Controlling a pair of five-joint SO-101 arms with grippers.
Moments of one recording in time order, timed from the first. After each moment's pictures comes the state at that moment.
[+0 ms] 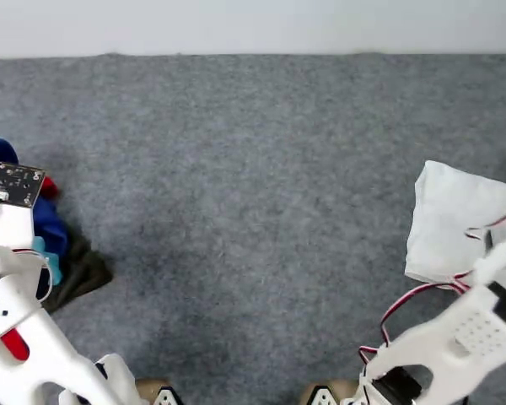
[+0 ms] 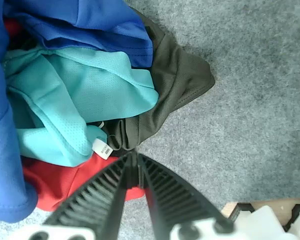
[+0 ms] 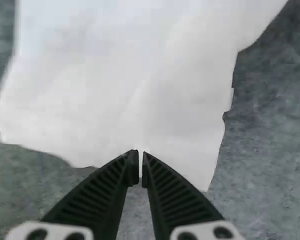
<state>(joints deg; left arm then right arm) -43.2 -40.3 28.1 97.8 -36.5 44.0 28.9 -21.6 88.0 43.6</state>
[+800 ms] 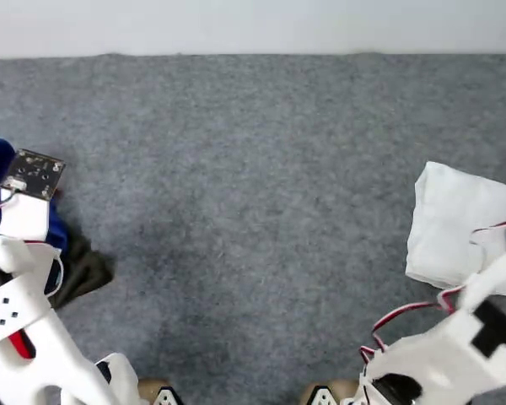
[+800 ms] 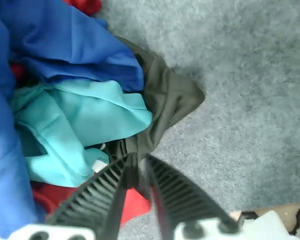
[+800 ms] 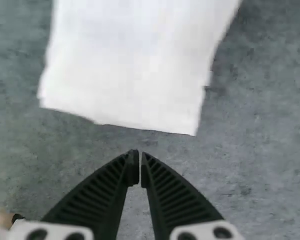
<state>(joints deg) -36.9 -40.8 24.0 98.3 -36.5 42.6 9.4 -22.2 100.5 45.1</state>
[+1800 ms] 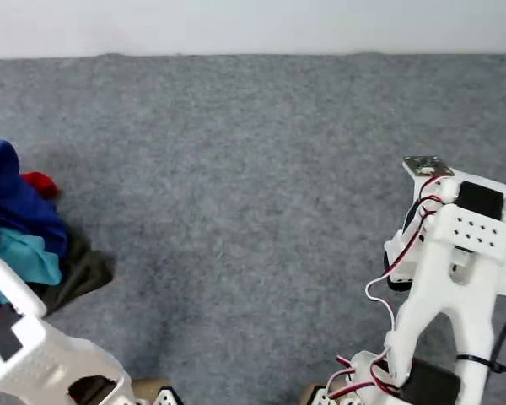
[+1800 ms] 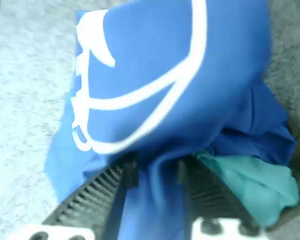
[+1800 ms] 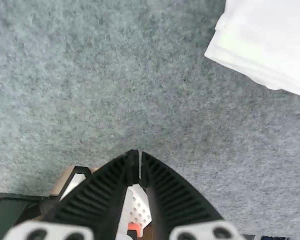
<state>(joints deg) -49.8 12.3 -20.4 86.7 -36.3 18.2 -19.3 22.0 100.5 22.5</state>
